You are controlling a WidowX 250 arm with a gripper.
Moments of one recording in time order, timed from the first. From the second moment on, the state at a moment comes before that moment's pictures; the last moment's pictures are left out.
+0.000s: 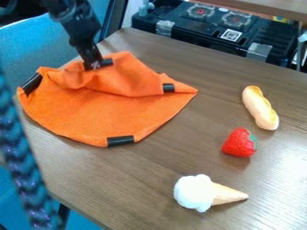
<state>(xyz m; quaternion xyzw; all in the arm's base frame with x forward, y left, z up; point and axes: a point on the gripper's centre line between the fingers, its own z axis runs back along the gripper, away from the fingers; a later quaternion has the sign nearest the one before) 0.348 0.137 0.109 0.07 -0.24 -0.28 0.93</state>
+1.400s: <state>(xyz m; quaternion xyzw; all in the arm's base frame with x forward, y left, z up) 0.452 0.196 0.100 0.06 -0.23 -0.18 0.95</state>
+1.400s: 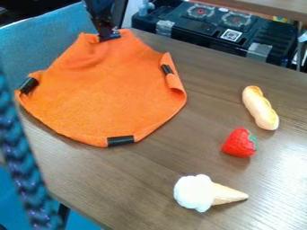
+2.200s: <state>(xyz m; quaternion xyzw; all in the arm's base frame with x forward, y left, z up) 0.465 0.234 0.105 0.07 -0.22 -0.16 0.96</state>
